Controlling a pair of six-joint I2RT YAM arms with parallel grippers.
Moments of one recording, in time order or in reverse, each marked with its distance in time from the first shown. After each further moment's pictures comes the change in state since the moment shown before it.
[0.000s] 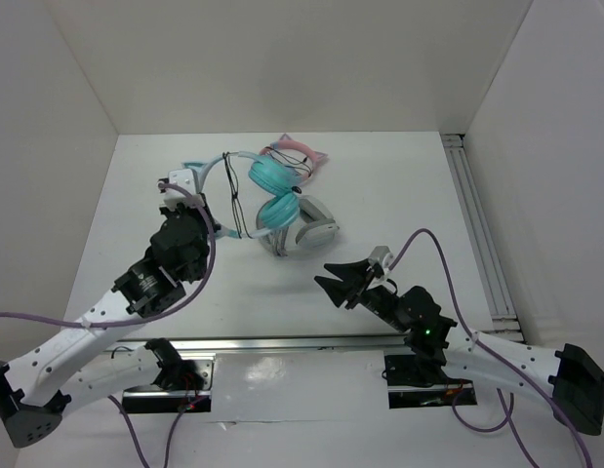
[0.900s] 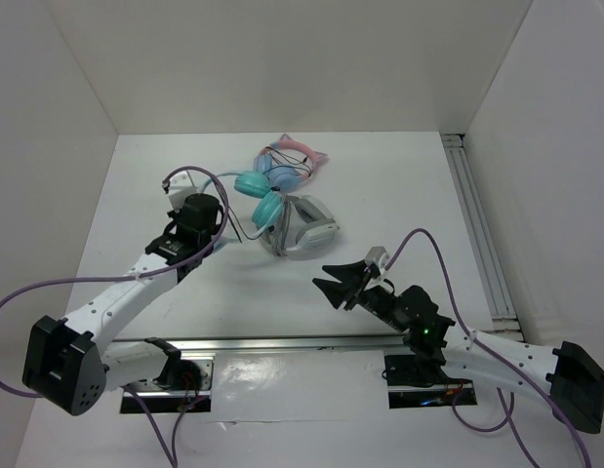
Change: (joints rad) left arm 0.367 0.311 -0.079 -0.124 0.229 -0.441; right arm 0.000 0.026 0.000 0.001 -0.019 0.000
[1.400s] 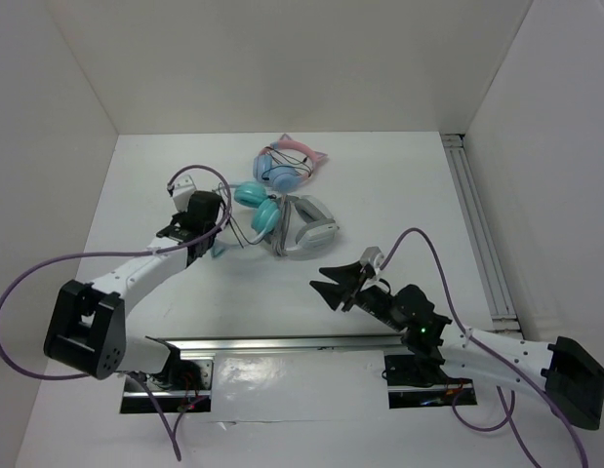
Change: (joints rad) left arm 0.085 0.173 0.002 -0.001 0.121 -0.074; right arm 0.000 0.043 0.000 0.023 -0.024 0.004
